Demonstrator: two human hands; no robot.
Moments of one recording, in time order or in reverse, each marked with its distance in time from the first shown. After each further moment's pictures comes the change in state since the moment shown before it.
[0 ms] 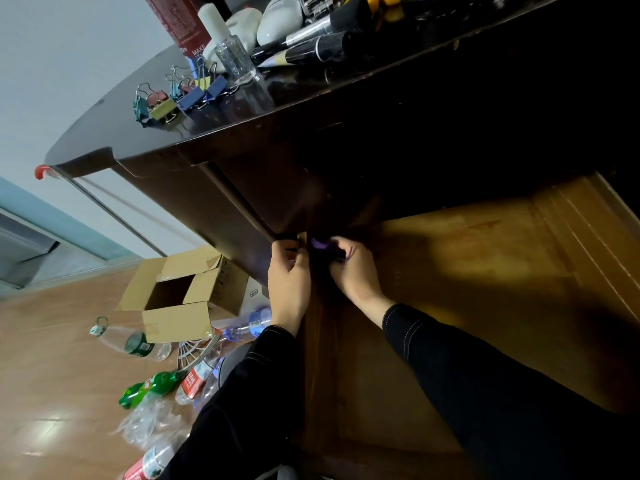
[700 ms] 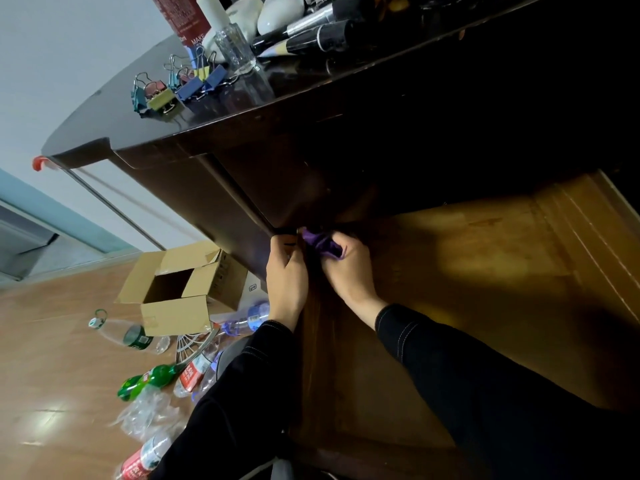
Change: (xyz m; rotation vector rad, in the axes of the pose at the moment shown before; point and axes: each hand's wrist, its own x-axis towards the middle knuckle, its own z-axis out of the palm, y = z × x) left_hand 0.001 -0.001 -0.001 -0.041 -0.007 -0.029; right_hand -0.014 -0.011 0.005 0.013 0.081 -0.132
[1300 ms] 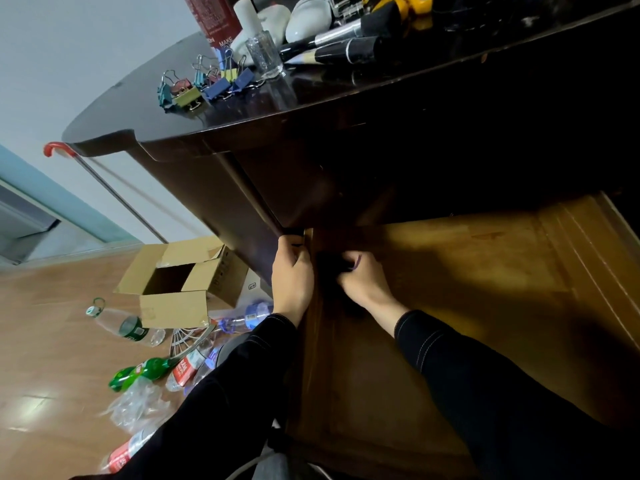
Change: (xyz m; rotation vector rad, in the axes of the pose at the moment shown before) left_hand -0.003 0.003 -0.001 0.041 -0.012 0.003; right_hand -0.005 0.002 -0.023 -0.080 -0.179 0.273
